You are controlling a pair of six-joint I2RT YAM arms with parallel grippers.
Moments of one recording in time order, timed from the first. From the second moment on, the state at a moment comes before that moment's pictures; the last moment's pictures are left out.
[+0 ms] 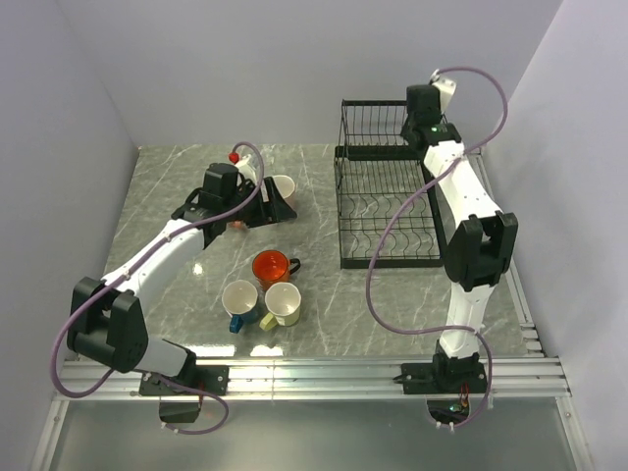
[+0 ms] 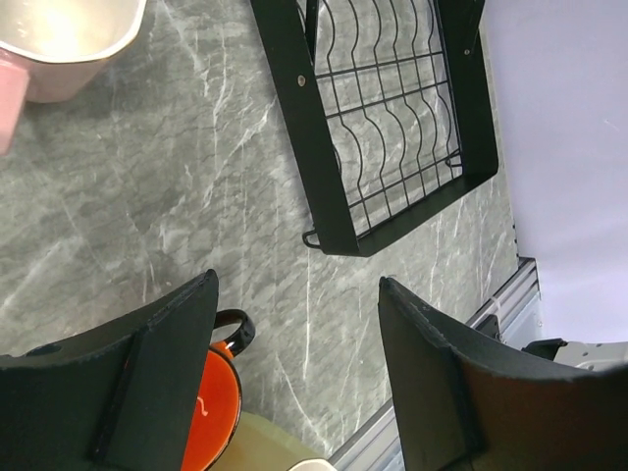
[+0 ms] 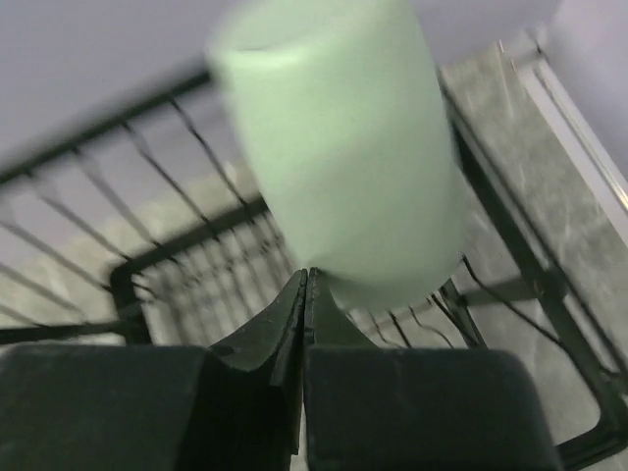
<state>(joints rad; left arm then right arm) -0.38 1.42 1.08 -0.22 0.41 -0.58 0.18 1.99 2.02 -0.53 0.46 0.40</state>
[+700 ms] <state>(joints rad) -0.36 1.42 1.07 -0.25 0.47 -0.54 0.21 1.80 1.81 -0.48 0.41 0.41</state>
